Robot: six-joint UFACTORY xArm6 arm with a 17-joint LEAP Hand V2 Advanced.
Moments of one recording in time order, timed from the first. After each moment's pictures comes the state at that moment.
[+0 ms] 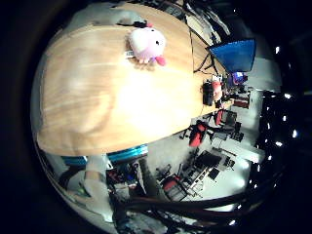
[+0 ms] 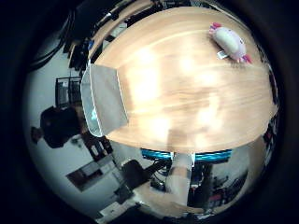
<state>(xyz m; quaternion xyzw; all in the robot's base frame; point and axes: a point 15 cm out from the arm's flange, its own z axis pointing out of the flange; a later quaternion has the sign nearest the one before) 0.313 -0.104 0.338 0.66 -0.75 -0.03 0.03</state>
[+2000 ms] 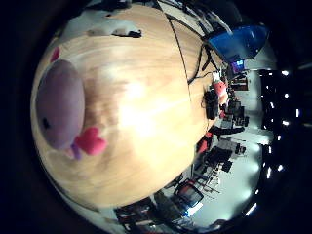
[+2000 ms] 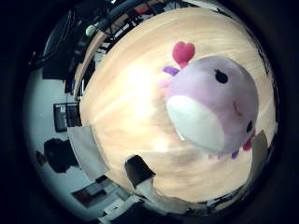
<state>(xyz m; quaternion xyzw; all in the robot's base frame) 0.468 -0.309 0.215 0.58 -0.82 0.01 0.01</state>
